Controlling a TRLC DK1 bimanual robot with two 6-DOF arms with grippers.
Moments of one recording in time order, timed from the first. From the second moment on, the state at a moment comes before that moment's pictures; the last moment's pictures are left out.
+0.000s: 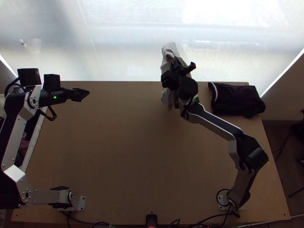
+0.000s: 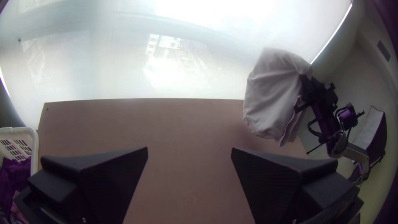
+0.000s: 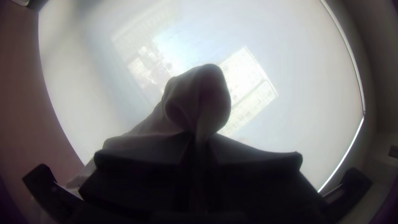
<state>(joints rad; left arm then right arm) 0.14 1.46 1.49 -0.76 0.56 0.05 0.62 1.92 1.47 0.71 0.51 -1.02</state>
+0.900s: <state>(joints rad) 0.13 1.43 1.41 -0.75 0.49 0.03 0.34 1.98 1.57 0.66 0.38 -0.91</state>
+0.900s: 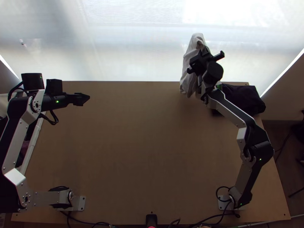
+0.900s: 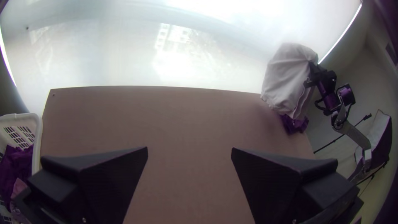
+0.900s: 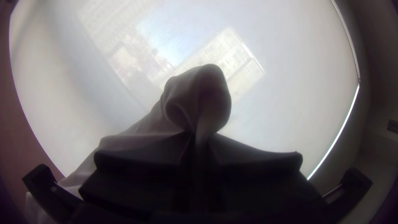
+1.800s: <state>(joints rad) 0.11 1.40 1.35 -0.73 0.43 0.05 0.03 1.94 1.38 0.61 0.20 -0.69</state>
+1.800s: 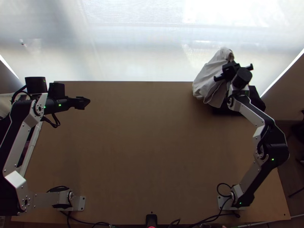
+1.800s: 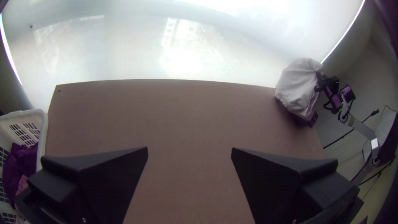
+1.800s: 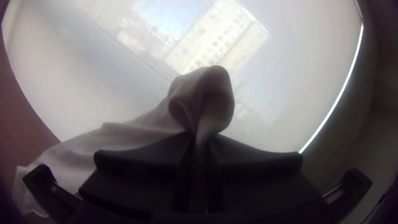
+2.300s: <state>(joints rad) 0.08 1.42 1.33 -0.72 0.40 0.06 -0.23 1.95 1.24 0.63 0.15 -0.57</state>
